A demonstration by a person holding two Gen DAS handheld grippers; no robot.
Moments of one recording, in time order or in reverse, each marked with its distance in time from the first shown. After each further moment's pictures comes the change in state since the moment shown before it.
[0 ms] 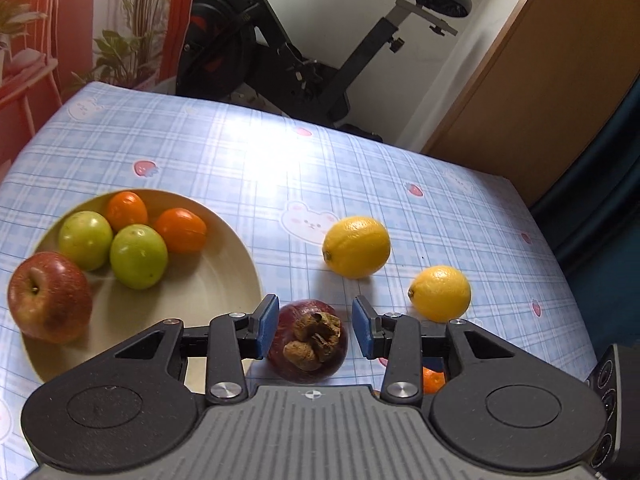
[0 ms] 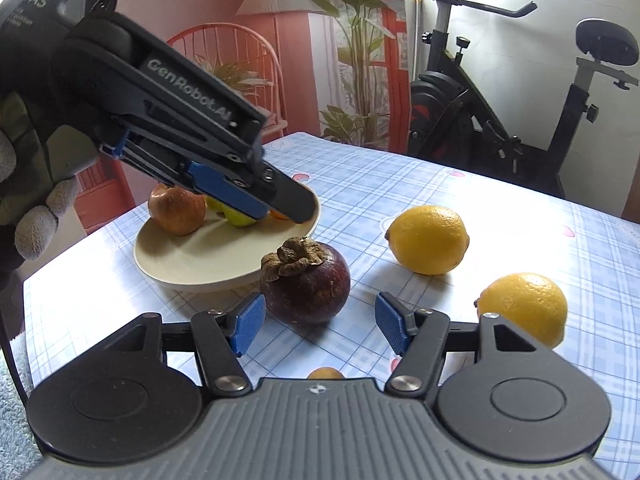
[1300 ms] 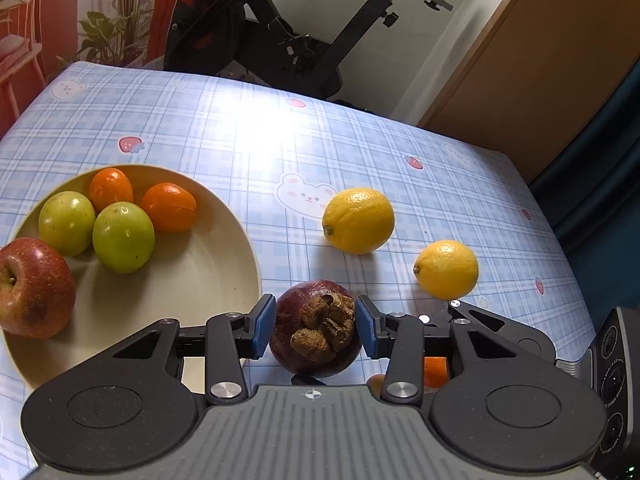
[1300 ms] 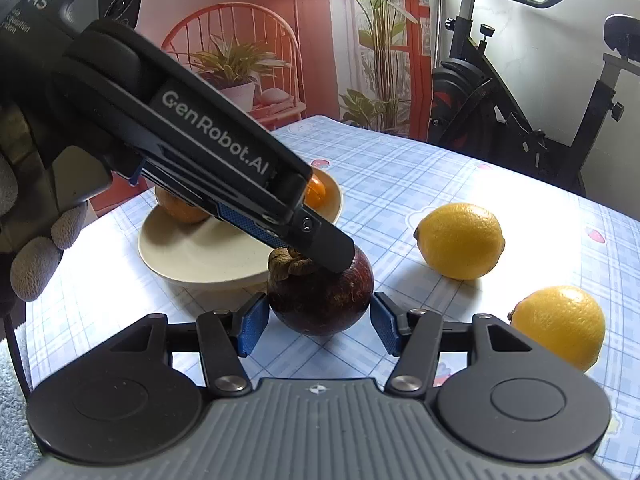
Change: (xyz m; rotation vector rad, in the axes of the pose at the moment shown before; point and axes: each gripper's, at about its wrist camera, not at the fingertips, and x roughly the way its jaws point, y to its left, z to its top) left arm 0.011 -0.001 -0.002 0.015 0.055 -0.024; right arm 0.016 -0.001 0.010 -0.033 0.039 0.040
